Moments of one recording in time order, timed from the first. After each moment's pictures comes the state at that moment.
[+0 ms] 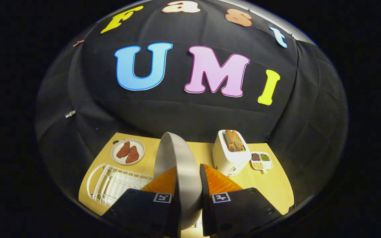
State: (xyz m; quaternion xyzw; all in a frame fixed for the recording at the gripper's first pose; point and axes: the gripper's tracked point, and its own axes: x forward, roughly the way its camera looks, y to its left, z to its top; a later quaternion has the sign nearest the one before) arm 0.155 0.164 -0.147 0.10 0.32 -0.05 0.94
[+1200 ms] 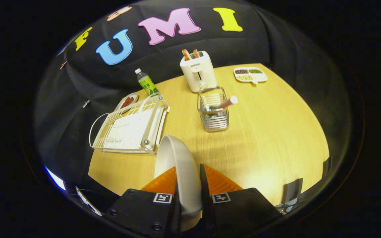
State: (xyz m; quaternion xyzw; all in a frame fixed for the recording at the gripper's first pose) arm -0.123 0.067 -0.368 0.30 0.48 0.04 0.83
